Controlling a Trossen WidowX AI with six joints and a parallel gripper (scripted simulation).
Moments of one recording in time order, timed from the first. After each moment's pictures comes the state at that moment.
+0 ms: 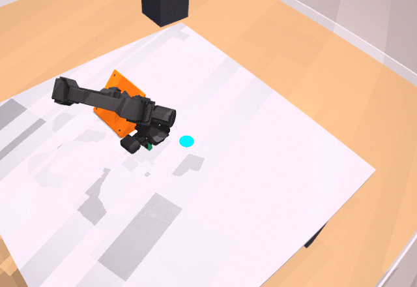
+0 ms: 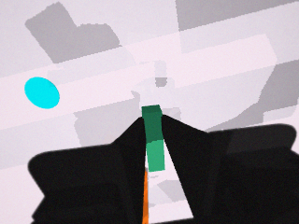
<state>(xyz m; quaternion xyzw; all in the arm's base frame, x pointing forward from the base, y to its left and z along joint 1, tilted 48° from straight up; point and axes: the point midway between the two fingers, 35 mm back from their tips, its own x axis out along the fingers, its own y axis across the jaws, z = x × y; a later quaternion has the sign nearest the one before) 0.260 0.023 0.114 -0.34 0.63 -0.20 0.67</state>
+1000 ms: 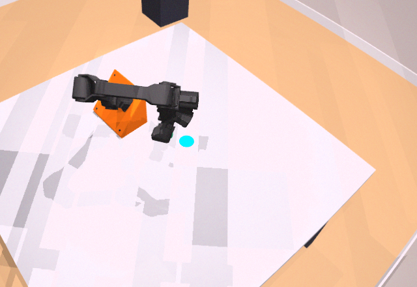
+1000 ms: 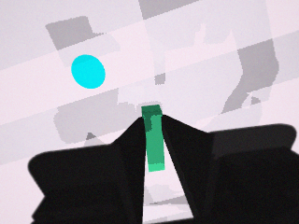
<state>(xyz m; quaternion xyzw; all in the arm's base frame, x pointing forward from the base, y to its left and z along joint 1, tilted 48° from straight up) 0.265 0.090 0.057 -0.48 0.66 -0.05 0.58</state>
